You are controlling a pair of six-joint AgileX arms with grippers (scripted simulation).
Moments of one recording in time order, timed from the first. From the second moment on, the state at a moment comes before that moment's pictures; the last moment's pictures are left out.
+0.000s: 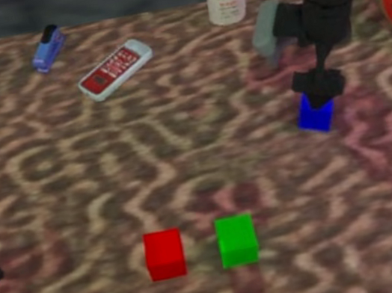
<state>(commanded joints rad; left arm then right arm) 0.02 0.00 0.00 0.00 0.00 0.00 0.31 2.46 2.22 -1.33 0.01 -0.89</state>
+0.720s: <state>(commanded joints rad) 0.02 0.00 0.00 0.00 0.00 0.00 0.31 2.51 2.04 -1.09 0.01 -0.88</state>
